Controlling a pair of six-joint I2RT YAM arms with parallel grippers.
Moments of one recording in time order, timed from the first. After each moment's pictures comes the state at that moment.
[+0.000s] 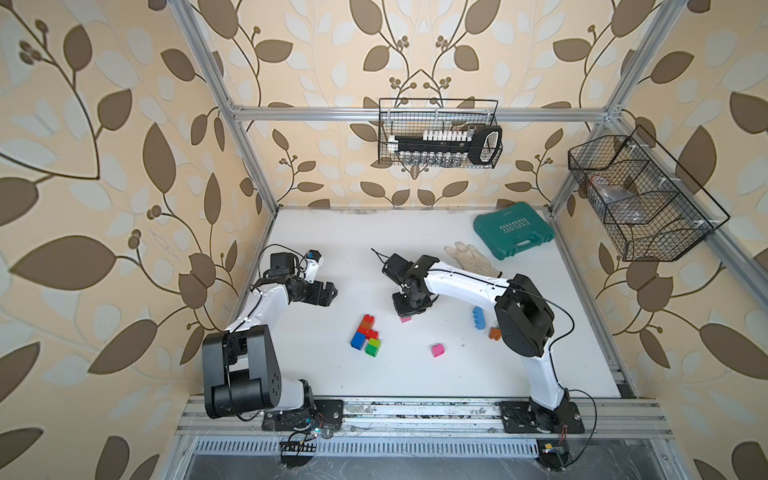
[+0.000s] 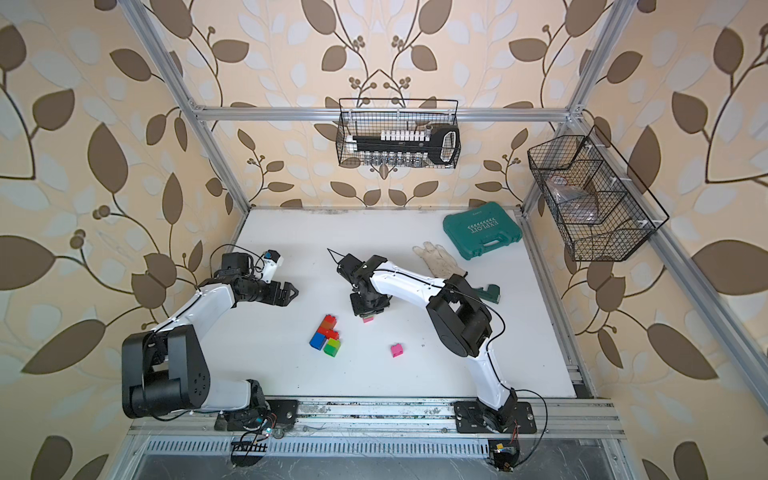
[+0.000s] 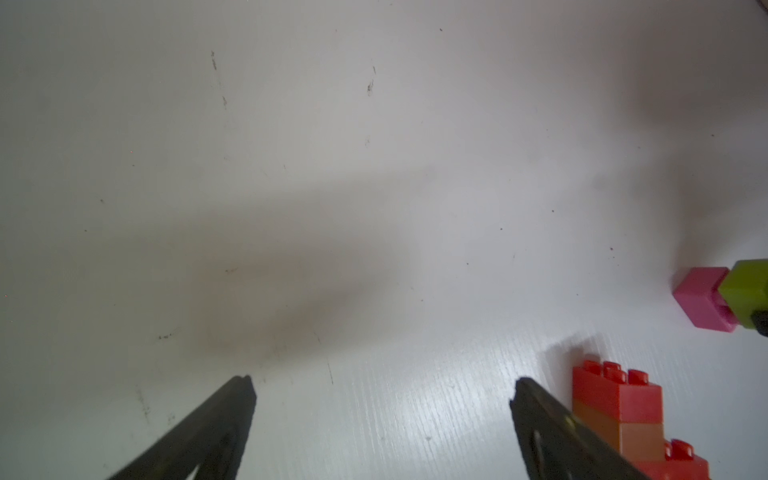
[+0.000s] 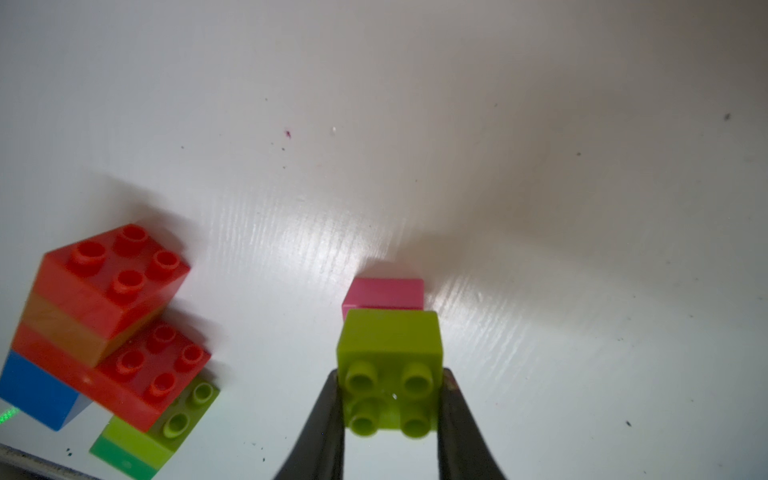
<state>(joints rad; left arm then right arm) 0.22 1.40 0.81 -0.48 0.41 0.33 0.84 2.11 1.68 -1.00 0.00 0.57</state>
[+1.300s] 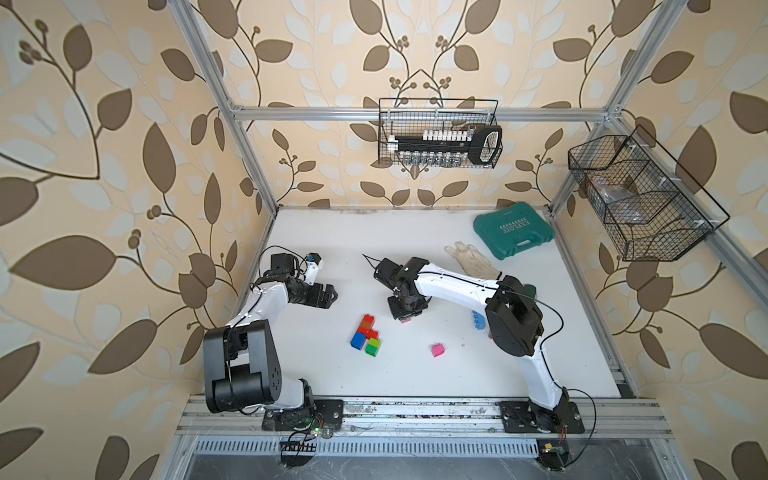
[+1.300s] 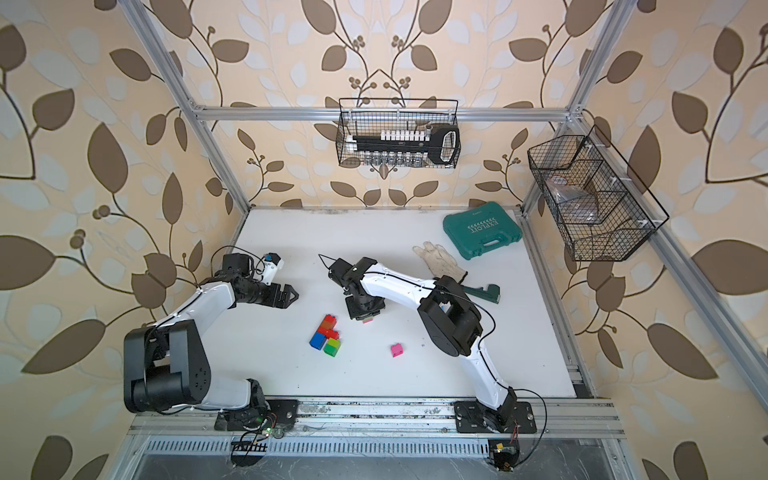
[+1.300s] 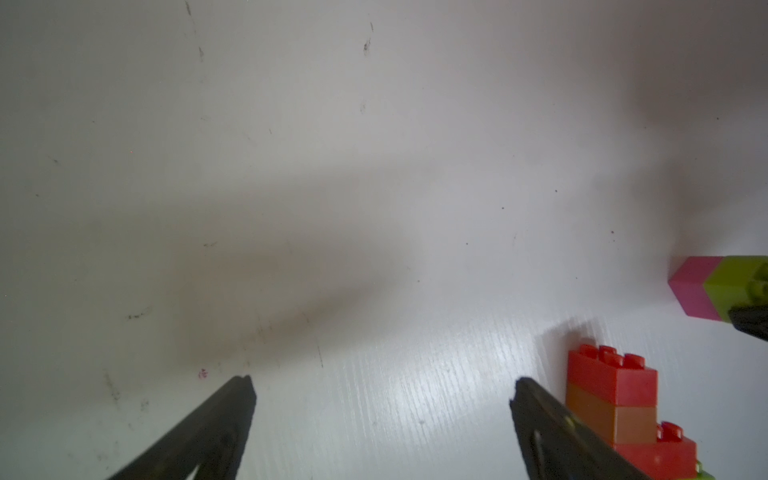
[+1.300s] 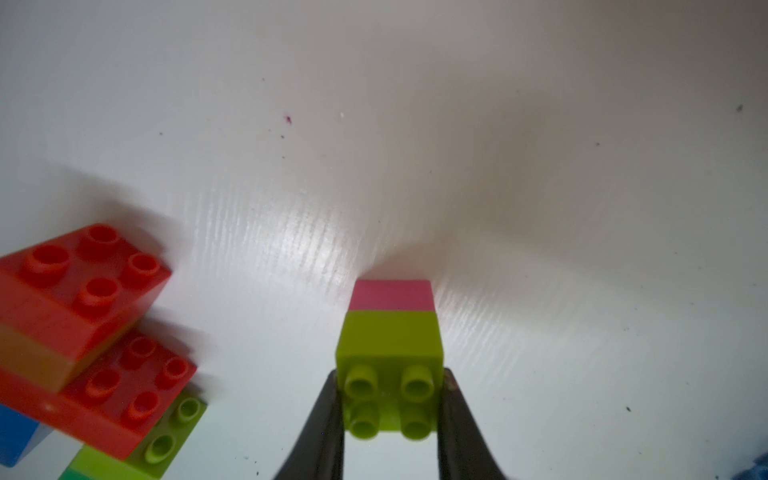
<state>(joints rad) 0.22 1.42 0.82 -0.53 0.42 0.33 0.87 2.14 1.71 -1.05 0.06 0.61</state>
